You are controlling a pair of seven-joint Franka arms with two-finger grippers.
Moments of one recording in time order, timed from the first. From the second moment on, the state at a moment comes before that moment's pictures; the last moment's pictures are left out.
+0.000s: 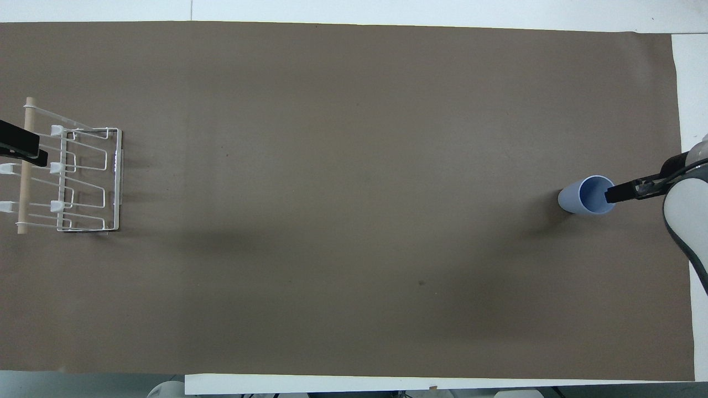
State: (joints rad) left arm 0.02 0.02 -0.07 -1.54 0.01 1.44 -0.01; right arm -0.17 -0.04 -0.05 -2.09 -0.02 1.97 -0.40
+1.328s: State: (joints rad) left arm 0.02 0.02 -0.07 -1.54 0.01 1.44 -0.02; right arm -0.21 0.05 -0.04 -2.18 -0.02 2.14 -0.36
